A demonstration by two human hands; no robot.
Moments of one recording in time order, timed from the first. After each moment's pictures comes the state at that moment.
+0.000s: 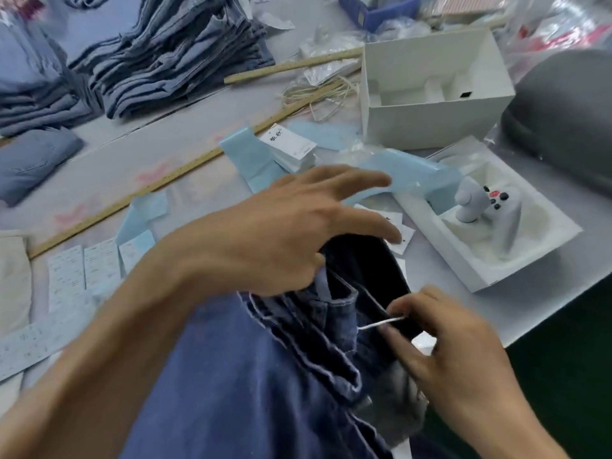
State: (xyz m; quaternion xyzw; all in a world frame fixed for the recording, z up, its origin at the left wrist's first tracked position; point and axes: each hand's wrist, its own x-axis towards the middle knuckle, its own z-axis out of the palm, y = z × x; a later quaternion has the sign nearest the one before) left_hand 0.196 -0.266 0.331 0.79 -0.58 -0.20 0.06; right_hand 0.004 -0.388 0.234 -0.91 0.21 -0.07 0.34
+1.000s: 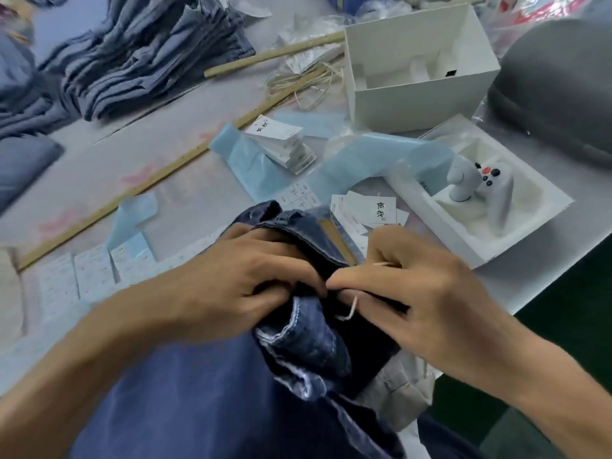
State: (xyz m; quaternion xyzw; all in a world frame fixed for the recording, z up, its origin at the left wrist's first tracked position) left_hand 0.195 -0.203 0.290 0.77 -0.57 -0.26 0.12; right_hand 0.038 -0.398 0.252 -0.93 -0.08 -0.15 0.33
